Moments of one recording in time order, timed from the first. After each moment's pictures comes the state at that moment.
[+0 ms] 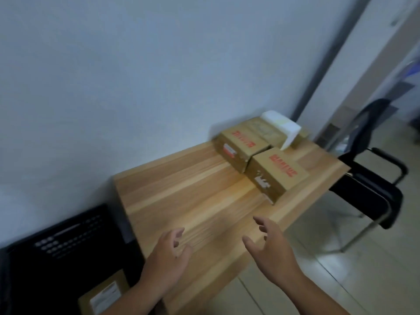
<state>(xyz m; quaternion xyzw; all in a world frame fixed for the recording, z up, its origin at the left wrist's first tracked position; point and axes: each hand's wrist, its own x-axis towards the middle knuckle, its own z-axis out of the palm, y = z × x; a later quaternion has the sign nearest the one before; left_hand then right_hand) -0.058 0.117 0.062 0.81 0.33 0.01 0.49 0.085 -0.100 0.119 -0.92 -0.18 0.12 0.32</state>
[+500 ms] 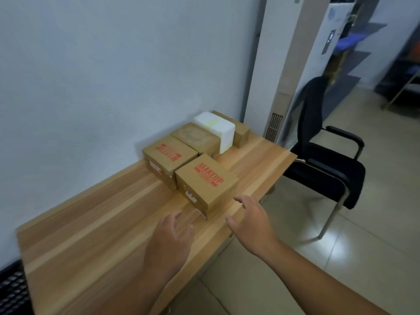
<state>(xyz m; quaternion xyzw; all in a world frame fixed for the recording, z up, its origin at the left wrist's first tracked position) 0.197 -0.088 0.114 0.87 0.31 0.06 0.38 0.310 -0.274 0.138 -0.92 -0.17 0.06 0.34</state>
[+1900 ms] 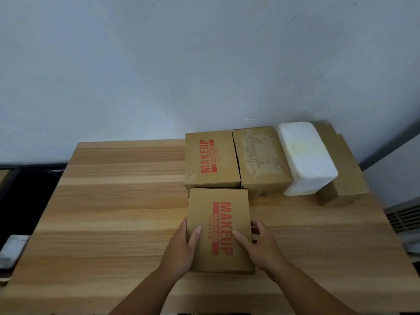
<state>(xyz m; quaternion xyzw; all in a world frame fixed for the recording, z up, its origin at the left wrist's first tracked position) 0.443 -0.085 -0.003 0.62 0.59 0.10 0.50 0.655 -0.171 0.008 -0.76 -0.26 0.49 0.35</state>
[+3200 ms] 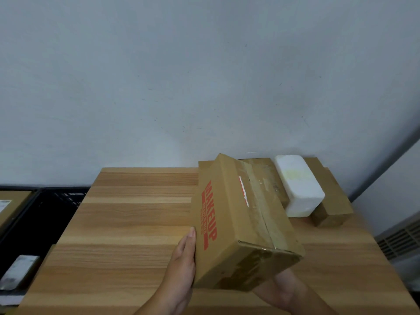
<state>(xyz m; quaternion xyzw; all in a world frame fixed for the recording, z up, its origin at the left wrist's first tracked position) 0.412 -0.149 0.121 0.40 0.50 0.33 0.69 0.610 -0.224 0.104 -0.34 -0.17 0.73 0.57</state>
